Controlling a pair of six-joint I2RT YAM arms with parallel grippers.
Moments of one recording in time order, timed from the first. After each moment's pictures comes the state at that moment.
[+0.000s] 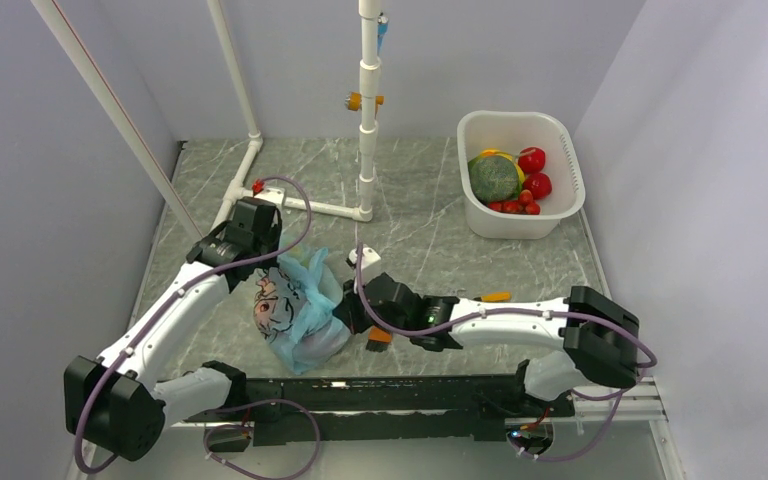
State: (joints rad) left arm -0.37 1.12 0.92 -0.64 -0.28 -0.13; right arm 1.22 1.46 0.81 0.19 0.18 0.58
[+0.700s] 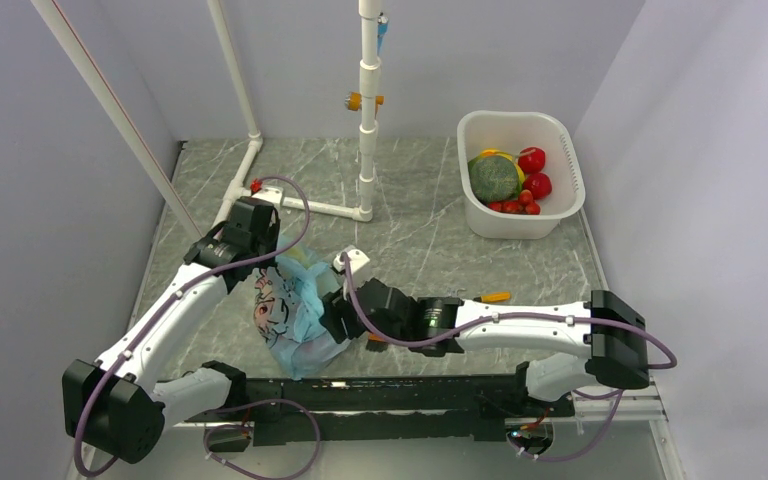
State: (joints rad) left arm -0.37 1.10 0.92 -0.64 -0.29 -0.12; right arm 1.33 1.40 0.94 -0.04 0.30 0.48
